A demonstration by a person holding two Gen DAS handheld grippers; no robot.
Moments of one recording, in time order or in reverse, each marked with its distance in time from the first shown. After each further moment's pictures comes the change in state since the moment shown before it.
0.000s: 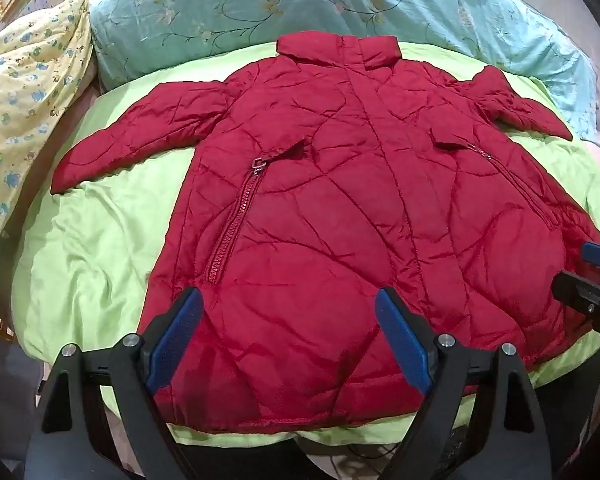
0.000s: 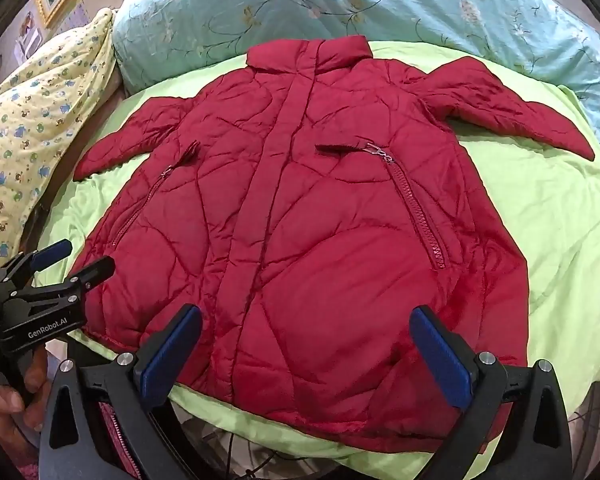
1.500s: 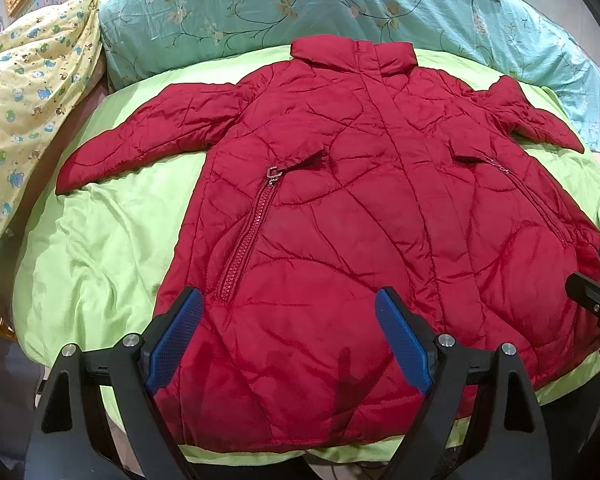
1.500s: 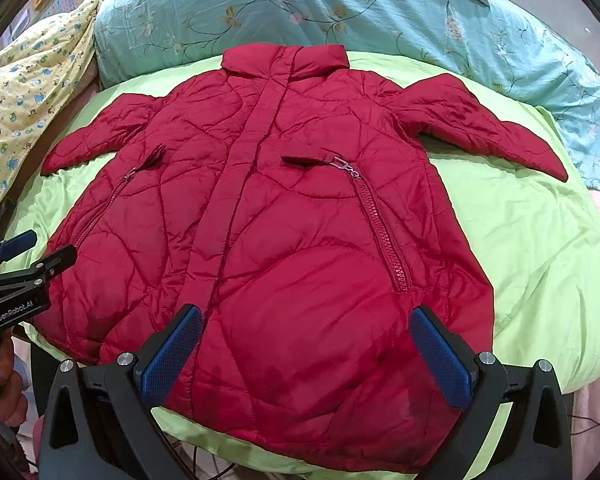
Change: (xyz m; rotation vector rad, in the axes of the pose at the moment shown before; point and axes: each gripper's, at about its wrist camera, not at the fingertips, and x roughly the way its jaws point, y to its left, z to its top) left arm 0.011 0.010 0.008 -0.028 -0.017 0.028; right arm 0.002 -0.006 0.013 -0.041 -0.020 -0.137
